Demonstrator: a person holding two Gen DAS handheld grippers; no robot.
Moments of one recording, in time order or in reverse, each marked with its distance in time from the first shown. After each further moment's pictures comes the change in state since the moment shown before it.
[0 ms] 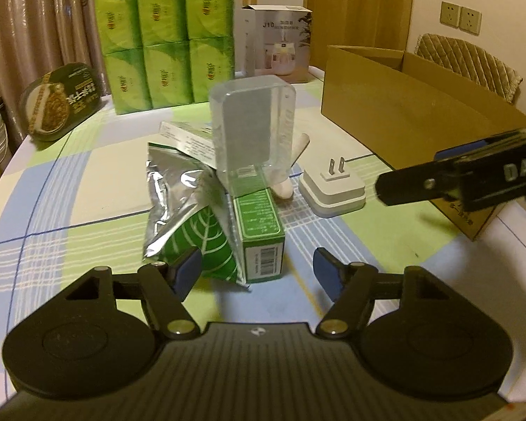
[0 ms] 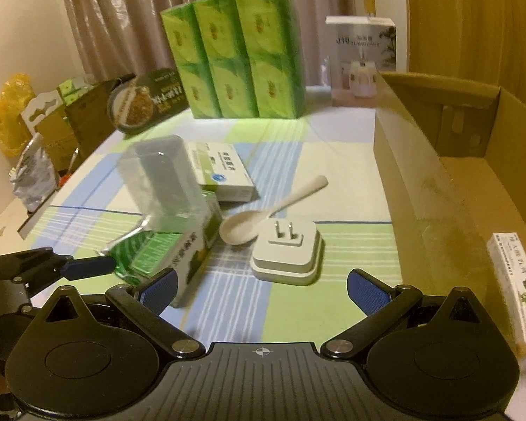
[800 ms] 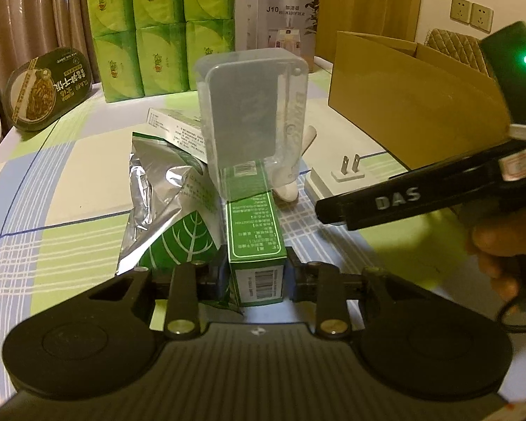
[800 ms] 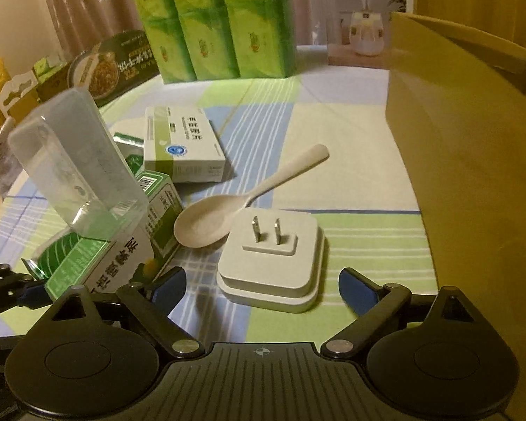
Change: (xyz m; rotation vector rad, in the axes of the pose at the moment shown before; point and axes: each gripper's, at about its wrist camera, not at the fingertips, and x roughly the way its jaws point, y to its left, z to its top) left arm 0.034 0.004 0.004 -0.030 0.030 -0.008; right arm 0.084 -0.013 0.009 0.001 0.102 -0.042
